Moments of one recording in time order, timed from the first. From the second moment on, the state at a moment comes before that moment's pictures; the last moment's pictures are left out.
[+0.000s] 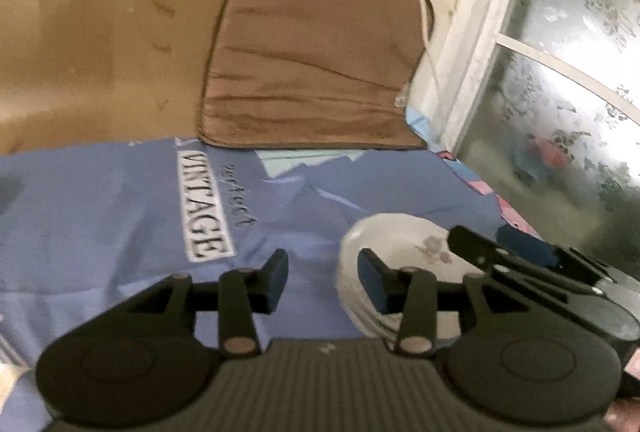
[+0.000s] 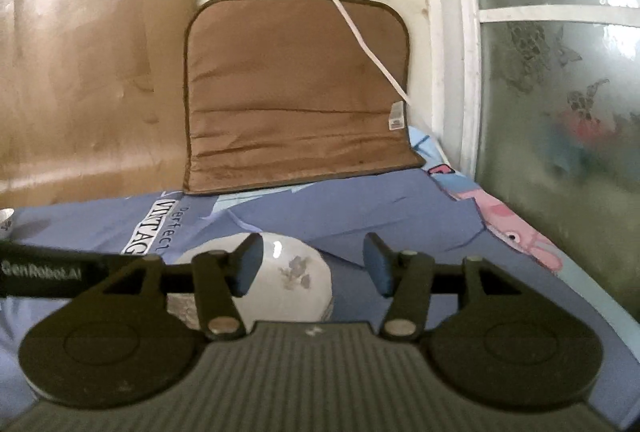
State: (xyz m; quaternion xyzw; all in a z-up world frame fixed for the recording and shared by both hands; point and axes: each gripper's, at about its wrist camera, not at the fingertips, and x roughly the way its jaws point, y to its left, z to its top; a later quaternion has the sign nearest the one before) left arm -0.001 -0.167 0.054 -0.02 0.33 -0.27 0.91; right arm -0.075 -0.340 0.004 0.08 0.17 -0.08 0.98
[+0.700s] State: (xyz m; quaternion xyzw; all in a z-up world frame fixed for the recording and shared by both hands) left arm -0.010 0.002 0.024 0.03 0.34 -0.04 0.94; right arm -0.035 -0.200 0.004 0.08 0.26 0.13 0.95
